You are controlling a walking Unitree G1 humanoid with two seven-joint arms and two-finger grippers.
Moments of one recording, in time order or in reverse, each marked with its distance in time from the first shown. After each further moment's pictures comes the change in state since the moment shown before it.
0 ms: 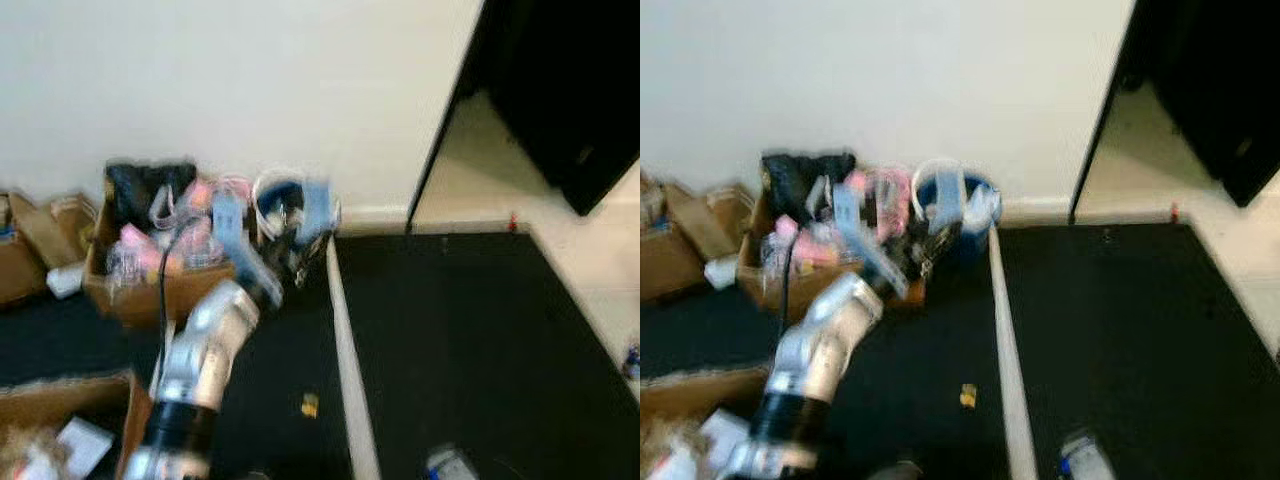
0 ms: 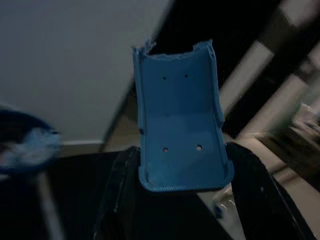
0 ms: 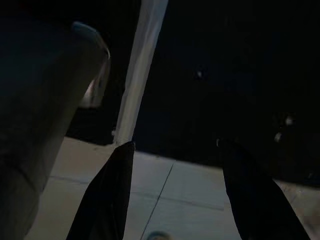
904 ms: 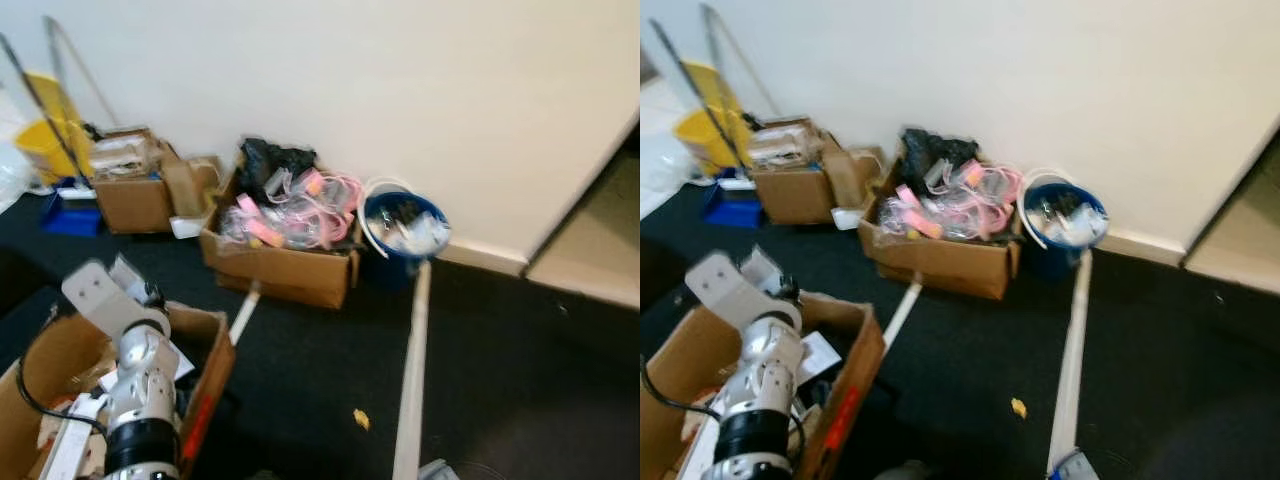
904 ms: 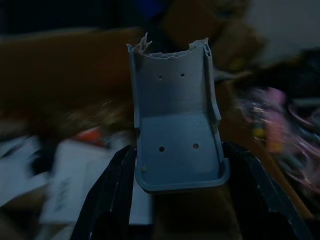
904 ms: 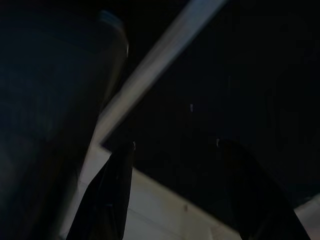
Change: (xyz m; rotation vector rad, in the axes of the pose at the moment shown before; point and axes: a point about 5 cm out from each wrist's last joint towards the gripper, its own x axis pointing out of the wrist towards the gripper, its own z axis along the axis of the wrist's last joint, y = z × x) left arm -0.115 0.115 -0.016 -0.174 -0.077 1.345; right arm 0.002 0.019 -0.008 -0.024 0.022 0.029
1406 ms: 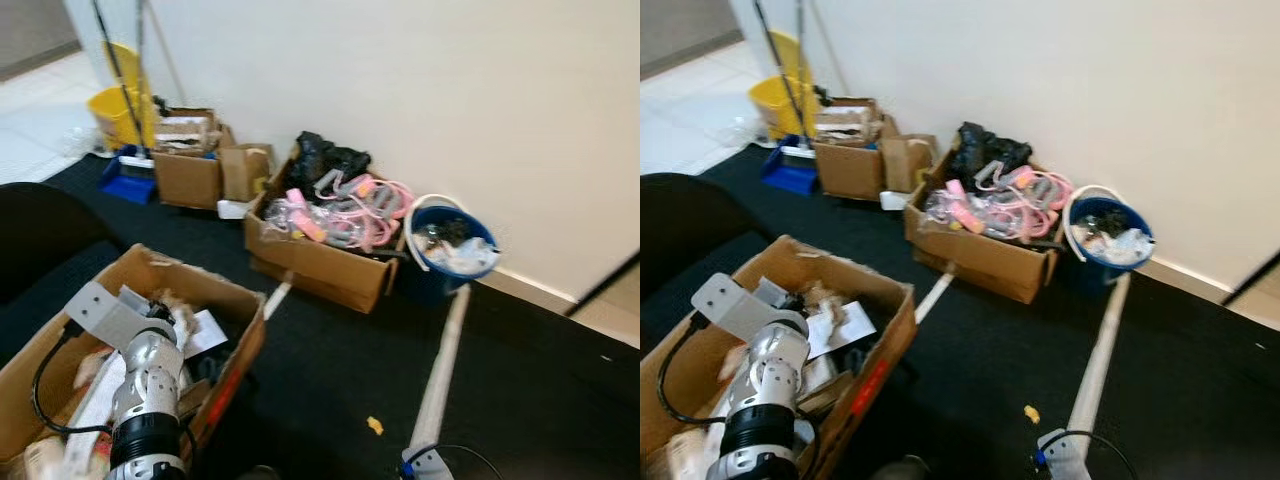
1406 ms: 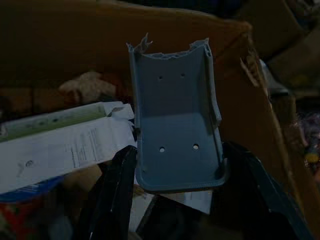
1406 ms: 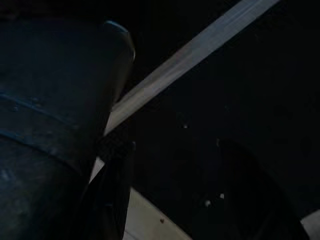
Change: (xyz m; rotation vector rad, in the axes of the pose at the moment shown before) left arm -0.002 -0.006 -0.015 -0.065 0.099 0.048; right arm 0.000 -0.001 0.001 0.000 0.004 -0.007
